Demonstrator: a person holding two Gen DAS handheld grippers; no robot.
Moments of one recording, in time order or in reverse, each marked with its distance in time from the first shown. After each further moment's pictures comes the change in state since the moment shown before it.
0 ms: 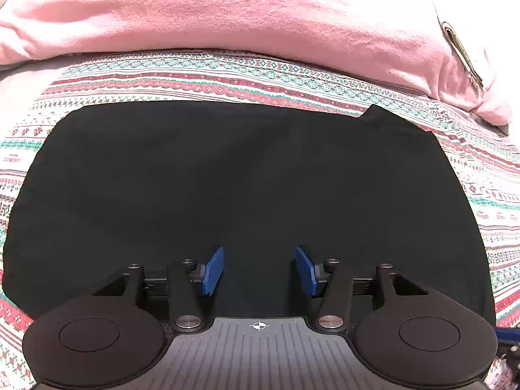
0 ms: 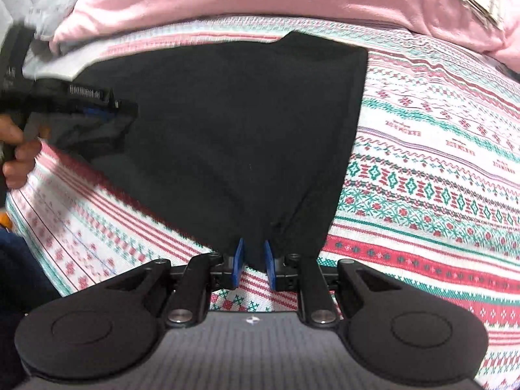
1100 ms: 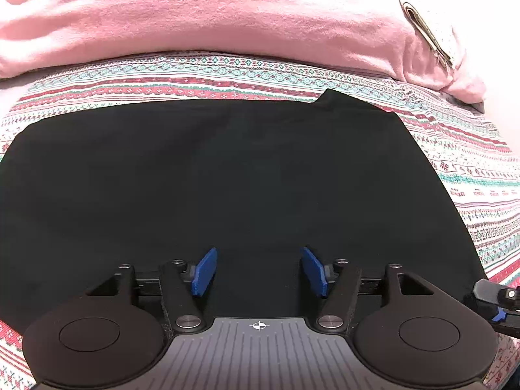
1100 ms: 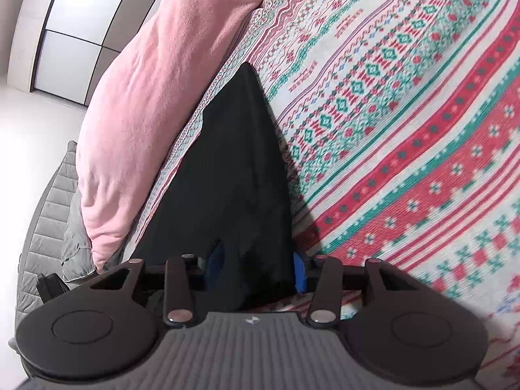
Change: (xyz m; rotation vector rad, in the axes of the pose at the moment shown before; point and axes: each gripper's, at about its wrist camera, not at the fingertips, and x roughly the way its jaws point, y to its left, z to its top) left arm 0.010 -0.034 -0.009 0.097 -0.009 -0.063; right arm 0.013 -0.074 -0.046 0.863 -0.286 0.353
